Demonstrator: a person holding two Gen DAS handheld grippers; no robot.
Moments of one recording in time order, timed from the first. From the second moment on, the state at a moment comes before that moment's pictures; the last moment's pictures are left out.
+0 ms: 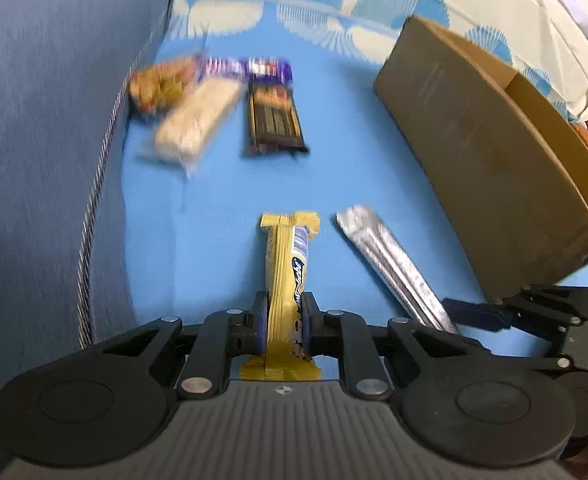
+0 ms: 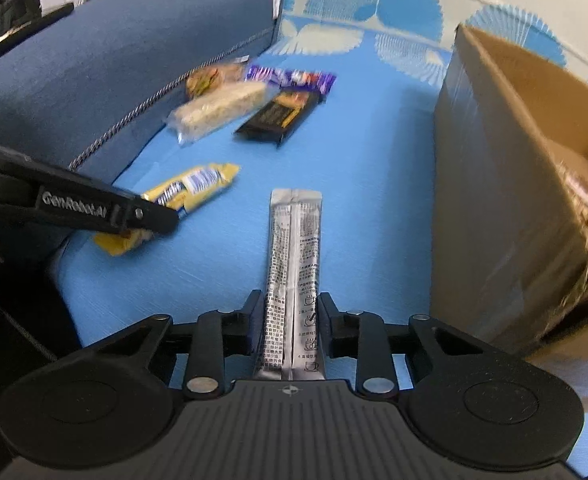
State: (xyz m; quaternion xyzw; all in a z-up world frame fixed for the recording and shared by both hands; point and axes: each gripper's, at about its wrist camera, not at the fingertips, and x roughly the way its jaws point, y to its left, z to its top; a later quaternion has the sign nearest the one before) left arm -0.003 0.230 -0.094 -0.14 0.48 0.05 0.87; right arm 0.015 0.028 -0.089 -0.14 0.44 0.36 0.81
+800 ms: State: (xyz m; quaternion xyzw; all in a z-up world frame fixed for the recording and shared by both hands) left arm 0.005 0.218 -0.099 -0.11 0.48 0.04 0.87; right arm 0.019 0.034 -0.094 -0.14 0.41 0.37 0.82
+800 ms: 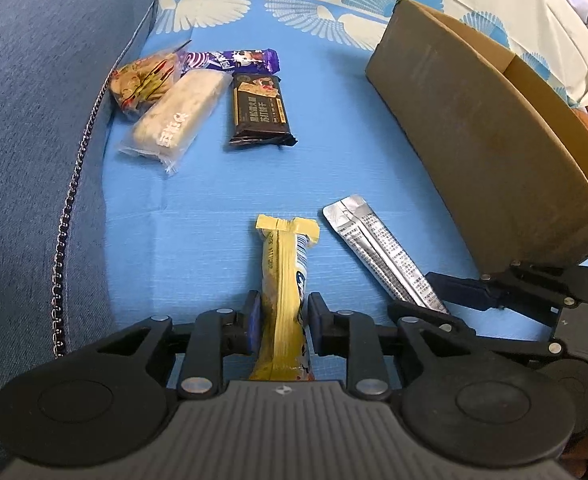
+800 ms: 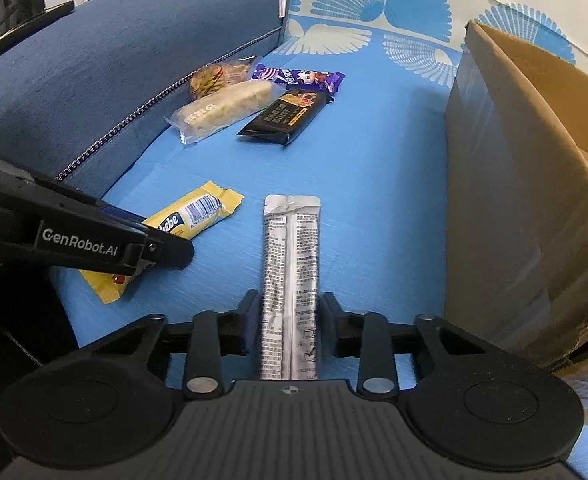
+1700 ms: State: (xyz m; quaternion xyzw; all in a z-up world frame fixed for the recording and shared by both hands) left arm -0.019 0.228 -0.076 -0.14 0.39 0.04 0.91; right arm 0.016 0.011 -0.054 -0.09 0.34 0.37 0.86
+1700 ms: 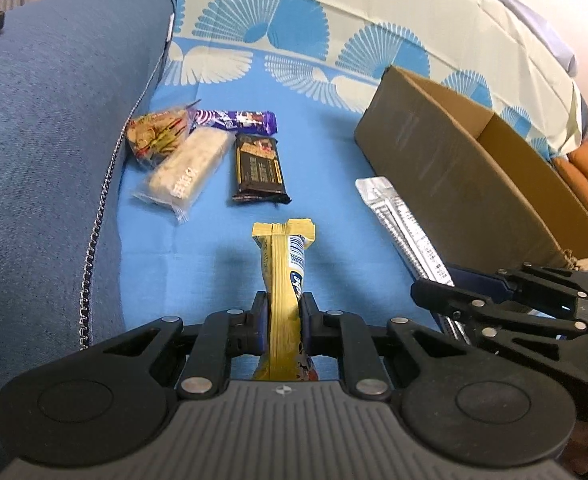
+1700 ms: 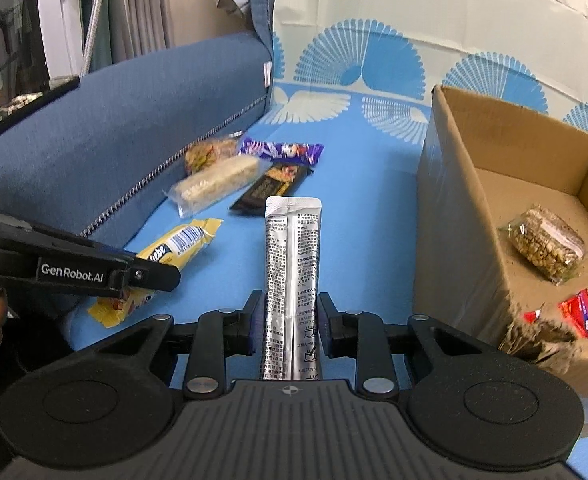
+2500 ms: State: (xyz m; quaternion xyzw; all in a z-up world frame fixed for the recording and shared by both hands) left arm -0.016 0.233 -0.077 -0.15 0.39 0.05 0.91; right arm 0.005 -0.010 -0.011 -0.07 0.28 0.39 0.87
